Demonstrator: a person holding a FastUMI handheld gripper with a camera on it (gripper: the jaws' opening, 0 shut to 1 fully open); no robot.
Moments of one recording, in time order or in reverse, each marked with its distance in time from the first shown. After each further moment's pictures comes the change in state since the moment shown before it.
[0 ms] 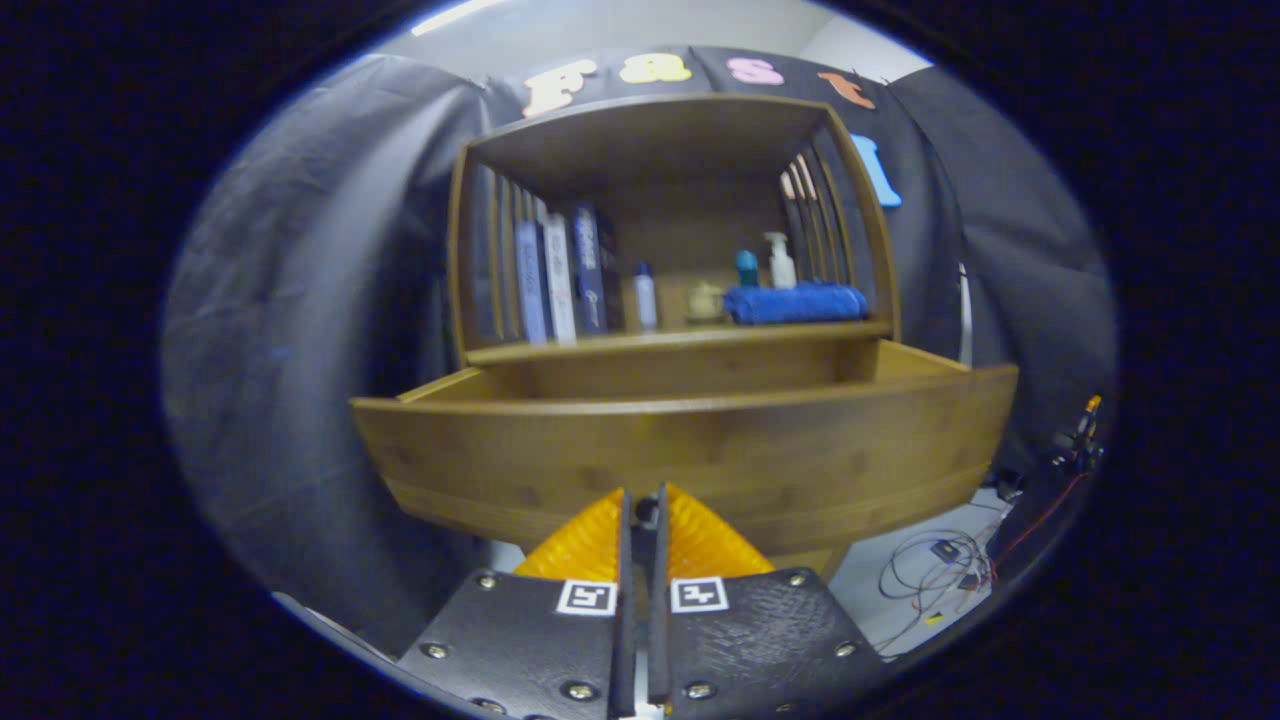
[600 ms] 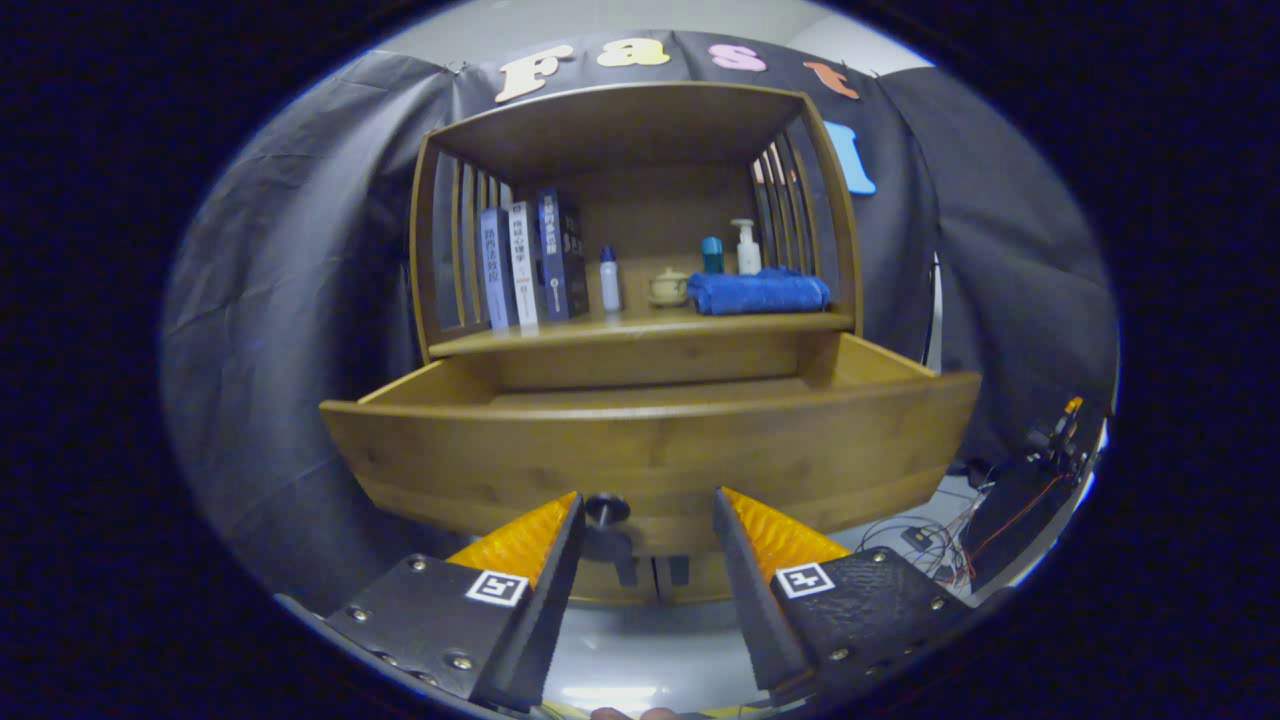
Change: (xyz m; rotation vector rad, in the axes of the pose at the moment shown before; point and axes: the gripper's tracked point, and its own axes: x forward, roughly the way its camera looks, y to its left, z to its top) arm 0.013 -0.019 0.012 0.012 0.094 -0.070
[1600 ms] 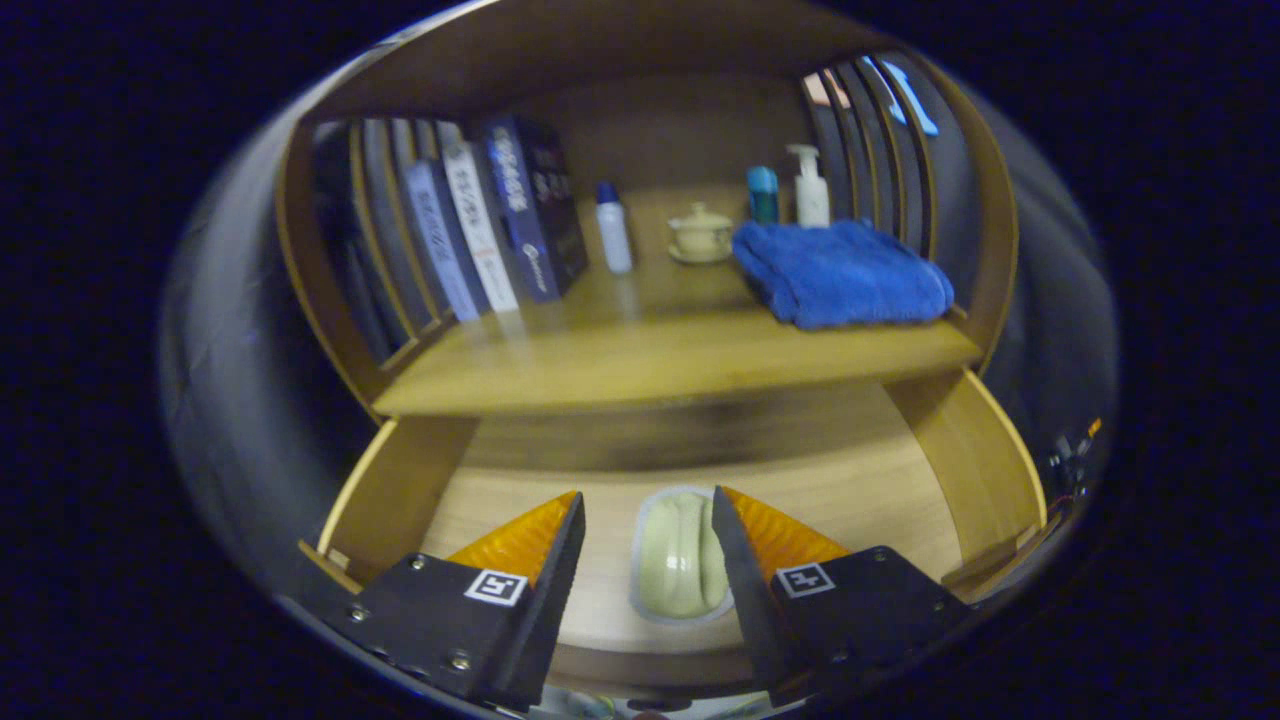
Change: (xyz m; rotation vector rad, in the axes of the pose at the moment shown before) arm 0.141 0.021 0.026 0.078 0.458 -0.030
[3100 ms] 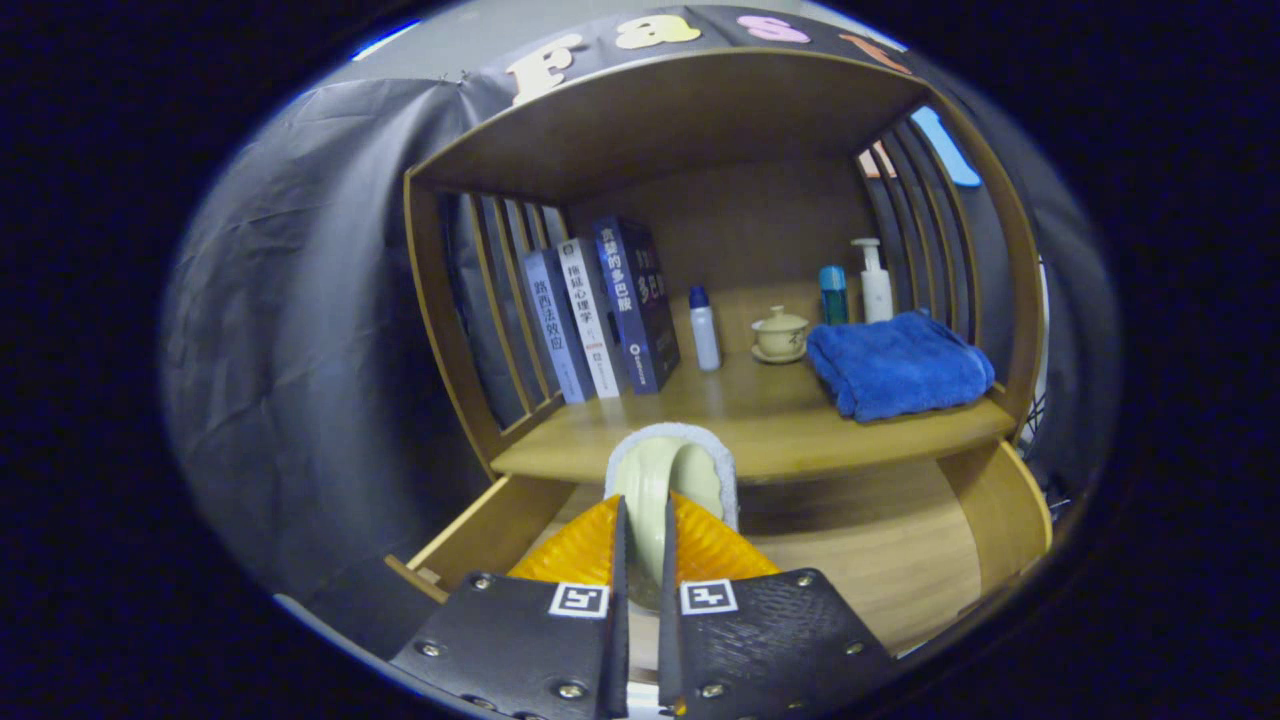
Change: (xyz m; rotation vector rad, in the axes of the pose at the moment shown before) arm -0.071 0.059 0.062 -0.062 -0.367 0.314
